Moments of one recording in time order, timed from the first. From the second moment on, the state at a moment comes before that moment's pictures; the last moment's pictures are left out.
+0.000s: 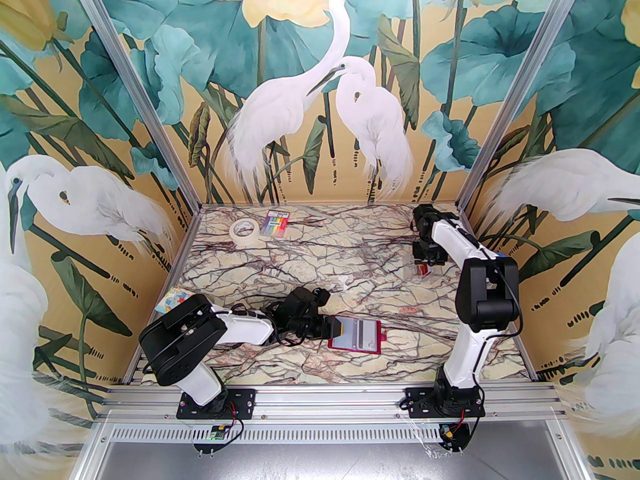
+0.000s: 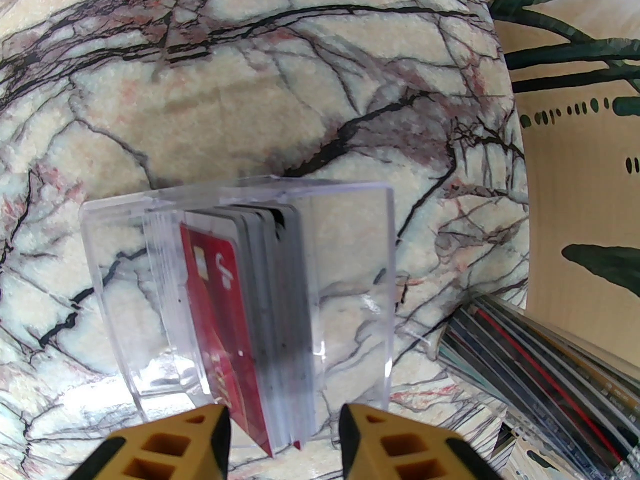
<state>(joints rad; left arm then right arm) -0.83 1.65 0.56 0.33 0.52 -0.89 0.04 1.92 1.53 -1.05 0.30 0.22</state>
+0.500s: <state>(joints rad) -0.83 1.65 0.56 0.33 0.53 -0.89 0.04 1.97 1.56 -1.05 0.32 0.21</state>
